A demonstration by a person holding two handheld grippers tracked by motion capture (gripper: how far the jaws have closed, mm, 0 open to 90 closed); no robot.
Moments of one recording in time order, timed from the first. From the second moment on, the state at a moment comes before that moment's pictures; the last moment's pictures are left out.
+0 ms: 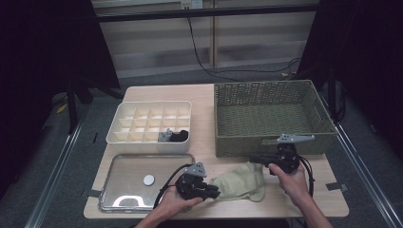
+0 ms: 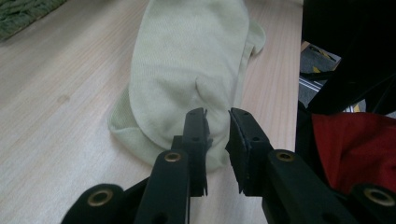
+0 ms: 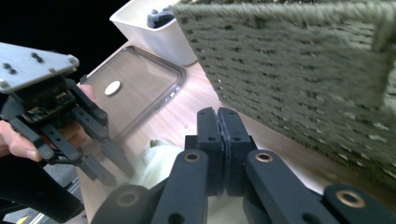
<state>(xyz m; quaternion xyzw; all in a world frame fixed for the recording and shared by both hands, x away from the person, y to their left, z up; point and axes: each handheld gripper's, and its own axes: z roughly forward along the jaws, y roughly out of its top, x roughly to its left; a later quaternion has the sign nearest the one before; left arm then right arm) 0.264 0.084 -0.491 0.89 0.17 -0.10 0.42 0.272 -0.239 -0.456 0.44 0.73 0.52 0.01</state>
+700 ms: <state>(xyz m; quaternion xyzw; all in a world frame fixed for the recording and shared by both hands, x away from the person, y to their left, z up) 0.263 0.079 -0.500 0.90 0.16 -0.12 0.39 0.288 -0.219 -0.434 0.41 0.73 0.54 0.01</state>
